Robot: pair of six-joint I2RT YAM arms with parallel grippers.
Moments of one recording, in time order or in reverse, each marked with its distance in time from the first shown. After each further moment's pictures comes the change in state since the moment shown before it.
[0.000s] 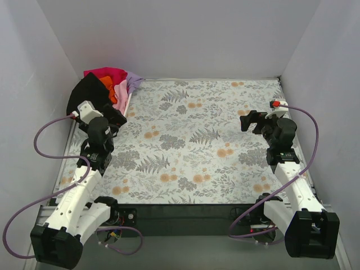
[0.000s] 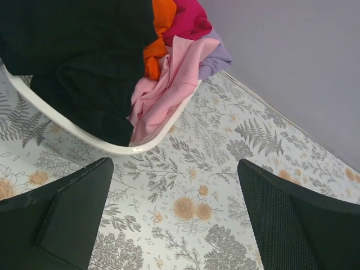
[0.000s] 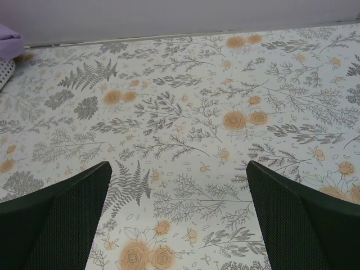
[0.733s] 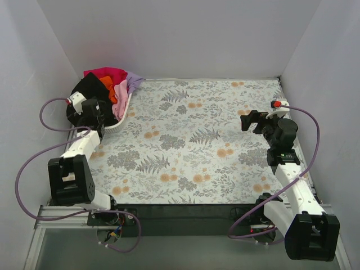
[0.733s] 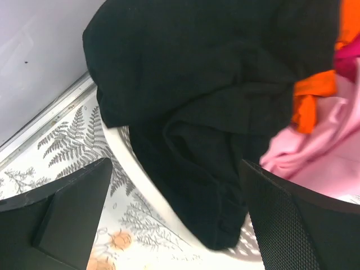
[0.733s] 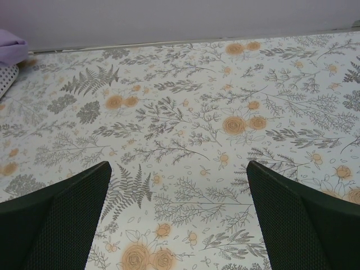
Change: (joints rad) left arm 0.318 0.570 0.149 0.177 -0.018 0.162; right arm 0.000 -0.023 0.000 0.000 0.003 0.001
